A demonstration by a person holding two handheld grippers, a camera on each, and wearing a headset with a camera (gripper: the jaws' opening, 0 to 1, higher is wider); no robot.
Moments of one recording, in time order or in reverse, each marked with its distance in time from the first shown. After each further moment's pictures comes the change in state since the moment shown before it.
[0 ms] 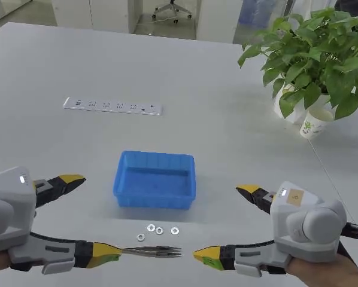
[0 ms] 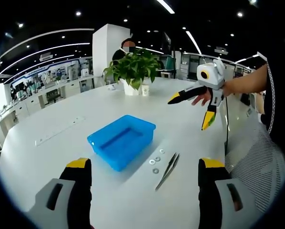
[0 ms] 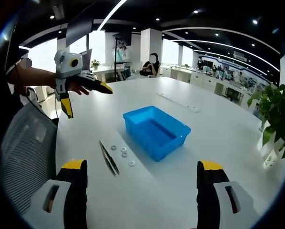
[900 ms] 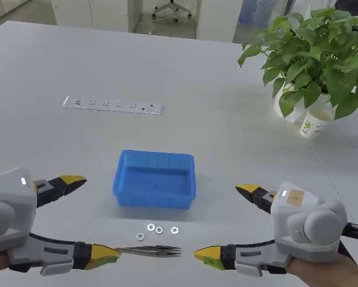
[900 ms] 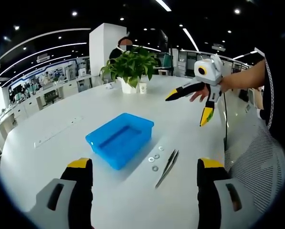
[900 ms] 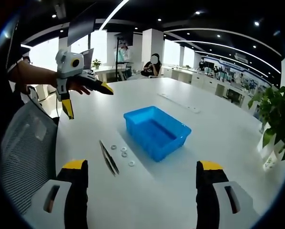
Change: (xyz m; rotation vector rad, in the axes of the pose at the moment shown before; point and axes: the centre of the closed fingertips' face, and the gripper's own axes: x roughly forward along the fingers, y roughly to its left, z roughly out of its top) left arm 0.002 -0.002 -0.004 0.026 0.019 -0.015; right arm 0.000 -0.001 0.000 -0.014 -0.003 0.006
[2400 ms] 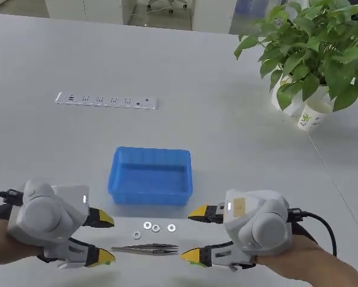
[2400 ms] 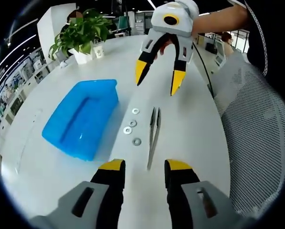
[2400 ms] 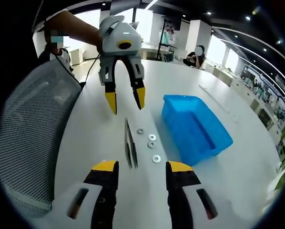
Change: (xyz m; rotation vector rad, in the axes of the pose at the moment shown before) left arm 0.048 -0.023 -0.071 0.276 0.371 -0.305; right arm 0.047 0.048 -0.030 -0.299 0.169 0.294
